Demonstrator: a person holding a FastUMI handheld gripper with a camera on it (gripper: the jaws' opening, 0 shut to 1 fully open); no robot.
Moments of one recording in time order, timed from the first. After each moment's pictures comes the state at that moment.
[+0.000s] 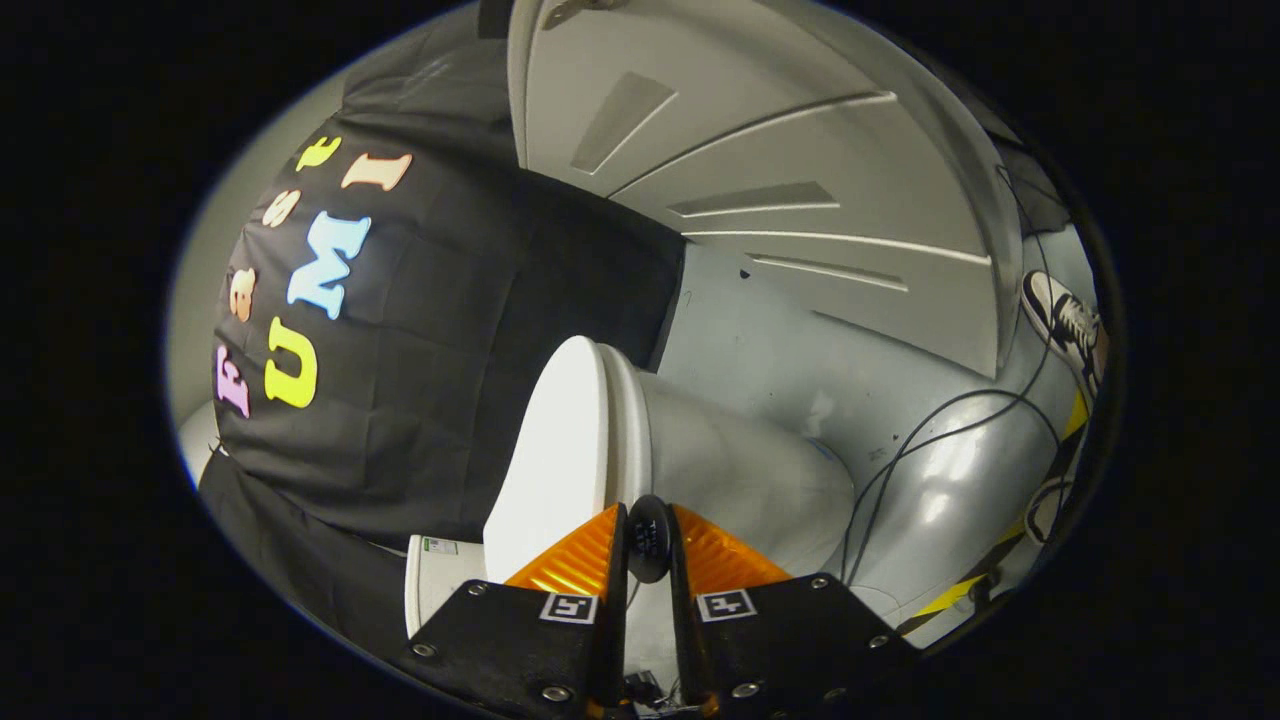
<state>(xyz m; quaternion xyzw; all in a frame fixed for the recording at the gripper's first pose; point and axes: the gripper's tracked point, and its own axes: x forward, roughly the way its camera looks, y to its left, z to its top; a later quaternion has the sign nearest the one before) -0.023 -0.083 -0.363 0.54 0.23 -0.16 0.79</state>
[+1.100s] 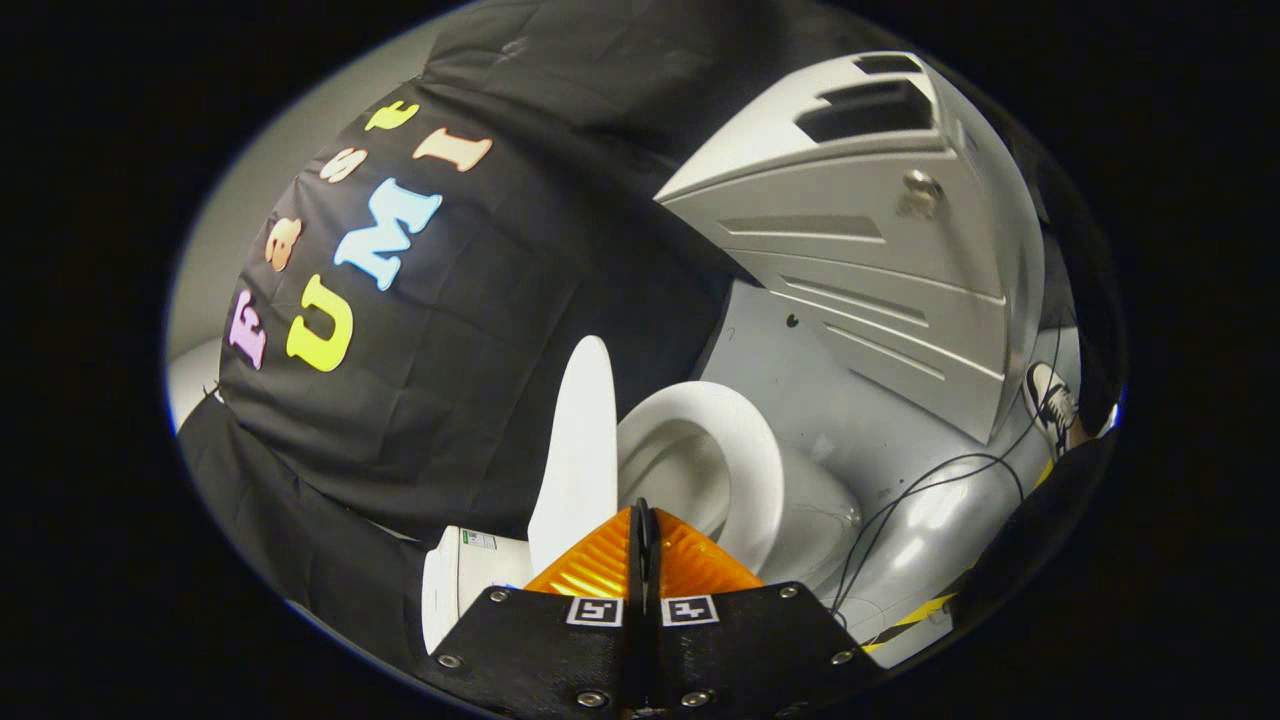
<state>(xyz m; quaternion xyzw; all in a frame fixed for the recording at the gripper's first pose) -0.008 -0.059 -0.222 0.45 0.21 -0.15 0.85</state>
